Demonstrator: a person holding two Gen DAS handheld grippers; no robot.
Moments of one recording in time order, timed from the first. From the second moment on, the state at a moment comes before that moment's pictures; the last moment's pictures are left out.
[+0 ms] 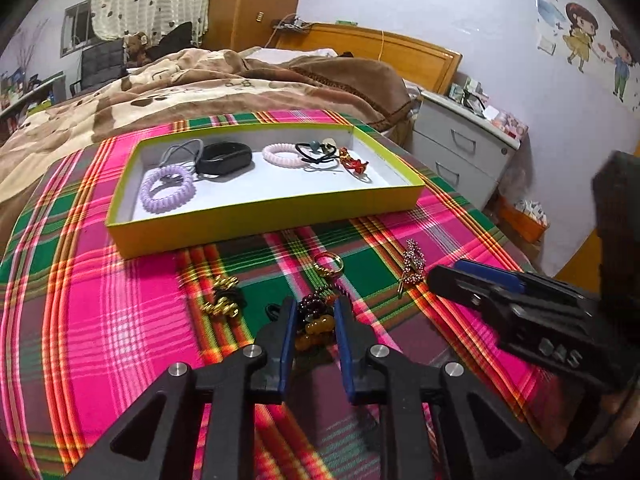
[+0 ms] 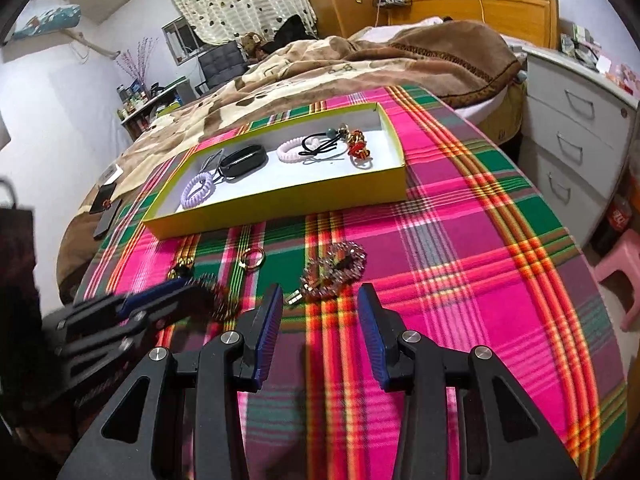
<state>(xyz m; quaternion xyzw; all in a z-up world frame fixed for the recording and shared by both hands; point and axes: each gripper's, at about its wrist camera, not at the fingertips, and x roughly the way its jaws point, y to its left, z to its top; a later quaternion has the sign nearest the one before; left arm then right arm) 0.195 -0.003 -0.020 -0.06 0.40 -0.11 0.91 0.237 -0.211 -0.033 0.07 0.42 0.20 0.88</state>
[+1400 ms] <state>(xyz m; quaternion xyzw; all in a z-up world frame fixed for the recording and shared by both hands) 0.202 -0.007 -0.030 -0.04 0.43 -0.12 0.89 0.251 -0.208 -0.042 0.00 0.45 0.18 0.88</state>
